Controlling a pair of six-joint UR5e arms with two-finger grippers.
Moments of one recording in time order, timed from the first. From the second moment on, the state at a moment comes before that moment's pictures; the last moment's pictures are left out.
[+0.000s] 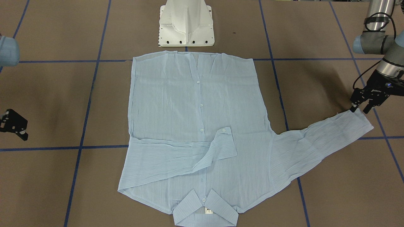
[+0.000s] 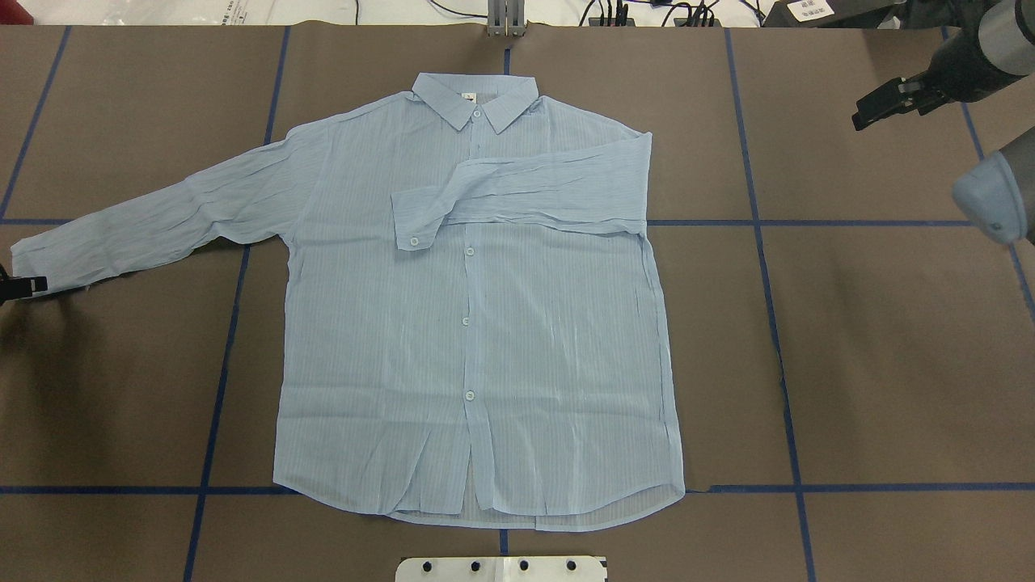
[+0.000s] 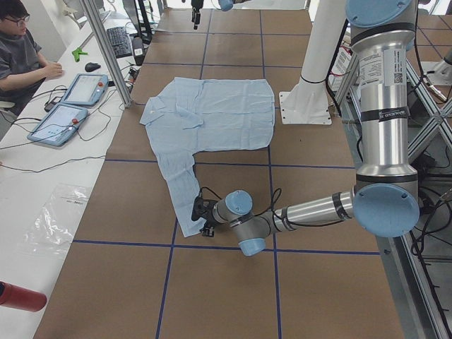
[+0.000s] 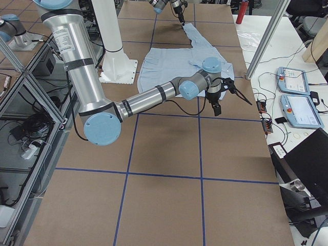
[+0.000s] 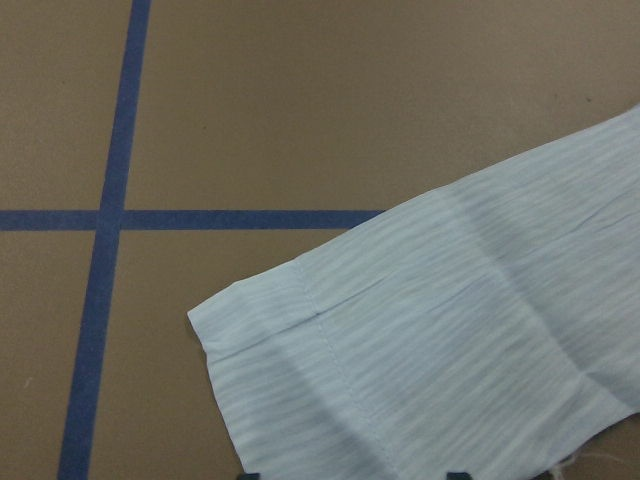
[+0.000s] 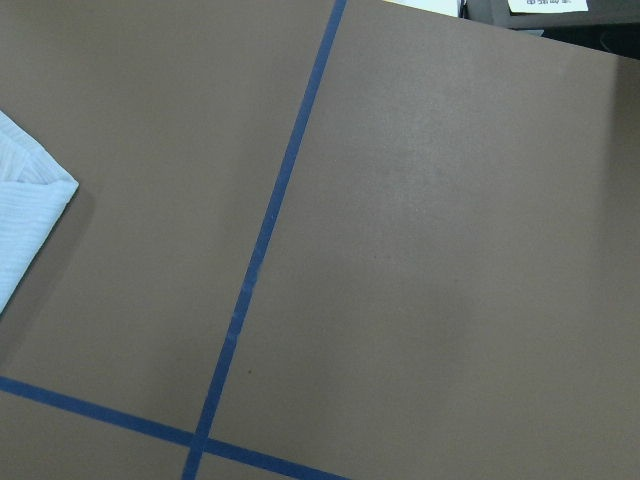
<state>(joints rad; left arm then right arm) -0.98 -1.46 -1.25 -3.00 -1.91 -0.95 1.19 -1.26 1.66 -1.33 2.17 0.44</state>
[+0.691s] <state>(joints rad) -0.97 -1.47 -1.25 -3.01 -1.91 -0.95 1.19 -1.29 1.66 -1.27 2.17 0.44</state>
